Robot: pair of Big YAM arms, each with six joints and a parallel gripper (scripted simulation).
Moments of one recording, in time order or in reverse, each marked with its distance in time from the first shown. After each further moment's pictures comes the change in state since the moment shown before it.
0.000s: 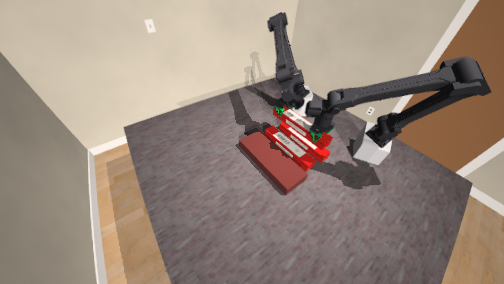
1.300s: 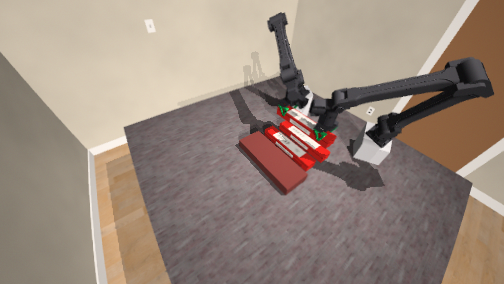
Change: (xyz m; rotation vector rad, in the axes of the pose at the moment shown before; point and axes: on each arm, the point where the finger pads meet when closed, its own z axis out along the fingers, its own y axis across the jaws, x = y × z) left arm 0.004 -0.028 0.004 0.002 -0.001 0.000; right arm -0.005 0.029 0.005 -0.001 -0.005 0.002
